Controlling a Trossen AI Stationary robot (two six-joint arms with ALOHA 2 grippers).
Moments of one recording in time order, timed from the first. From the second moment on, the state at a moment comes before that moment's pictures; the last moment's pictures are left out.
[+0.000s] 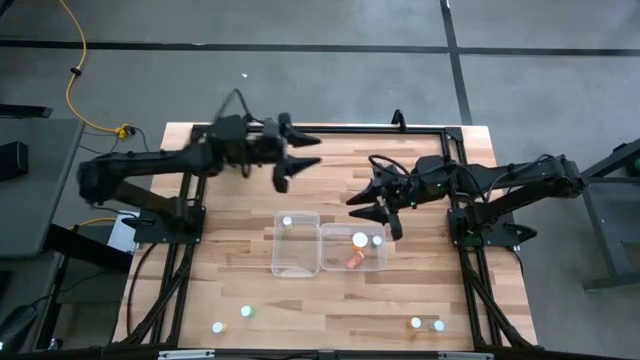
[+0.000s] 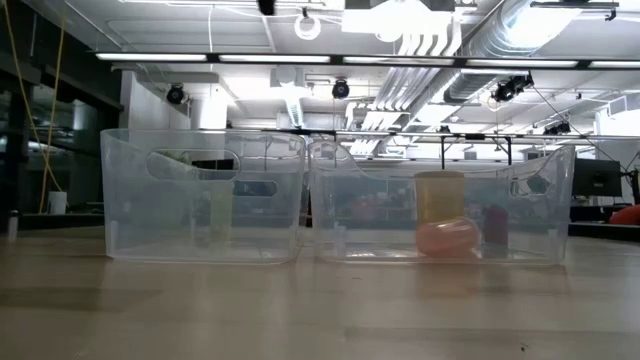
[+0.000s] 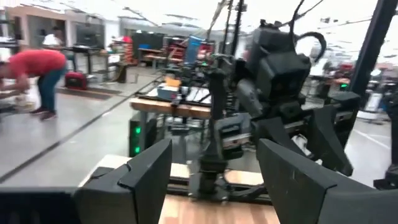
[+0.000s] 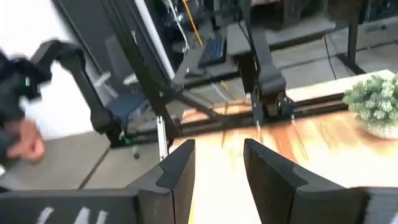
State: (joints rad) left arm 0.34 1.26 1.06 0.28 0.22 -0.12; right arm 0.12 1.16 1.07 -0.05 -0.11 0.29
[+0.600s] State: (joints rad) left arm 0.11 0.88 0.68 0.23 -0.03 -0.33; right arm 0.23 1.54 1.37 -0.89 -0.13 -0.09
